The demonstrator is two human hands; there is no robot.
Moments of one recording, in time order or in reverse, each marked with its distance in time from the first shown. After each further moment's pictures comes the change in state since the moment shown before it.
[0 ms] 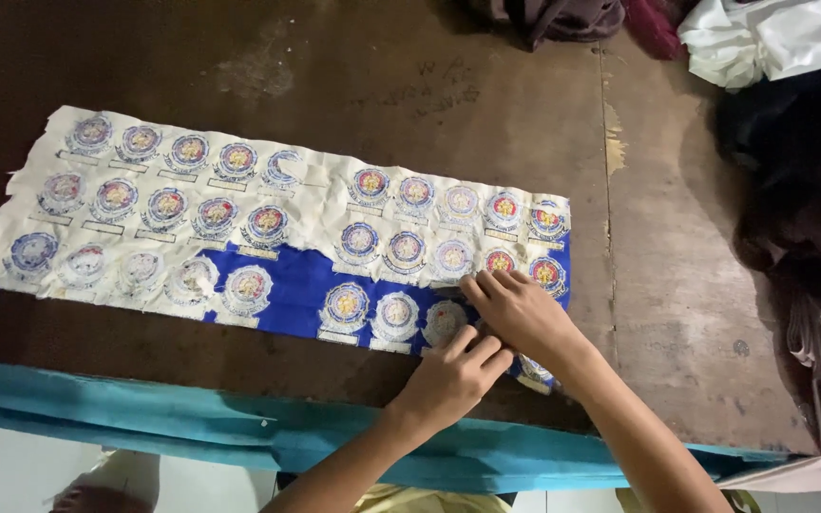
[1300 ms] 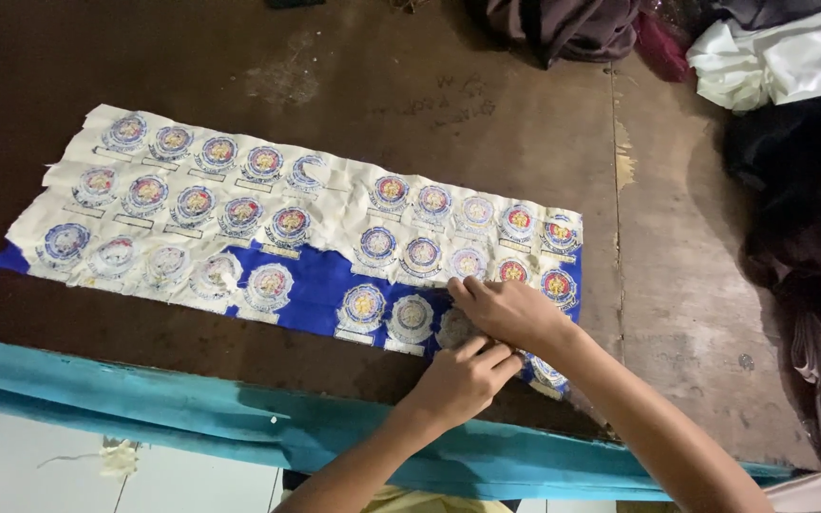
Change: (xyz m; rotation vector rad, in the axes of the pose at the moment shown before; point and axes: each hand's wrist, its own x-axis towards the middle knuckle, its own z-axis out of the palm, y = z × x) left_hand -0.013 -0.002 0.012 -0.151 -0.028 -0.027; right_hand 0.032 -0.005 0.000 -0.089 -0.017 -0.201
